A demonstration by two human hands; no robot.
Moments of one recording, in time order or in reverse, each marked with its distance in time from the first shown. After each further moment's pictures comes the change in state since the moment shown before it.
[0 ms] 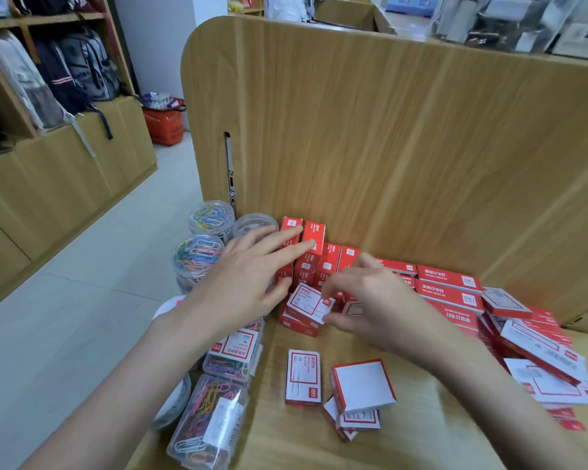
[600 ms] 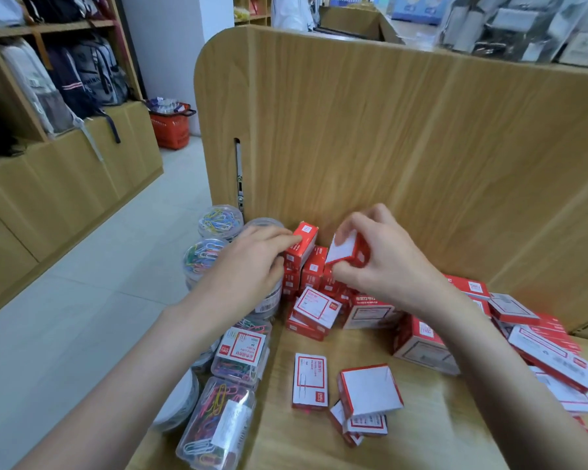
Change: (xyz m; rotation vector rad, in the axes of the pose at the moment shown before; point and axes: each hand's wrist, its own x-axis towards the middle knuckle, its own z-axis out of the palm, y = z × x) left_hand 0.010 0.000 -0.012 -0.072 0.099 -0.074; right_hand 0.033 -0.003 -0.029 0.303 0.129 0.310
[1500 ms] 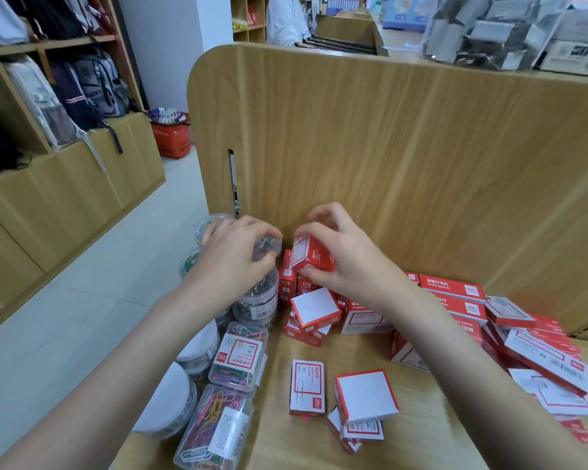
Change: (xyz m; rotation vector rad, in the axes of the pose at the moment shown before) left_hand 0.014 -0.001 -0.013 0.095 0.011 -0.213; right_hand 0.022 0.009 0.024 -0.088 -0.027 -0.279
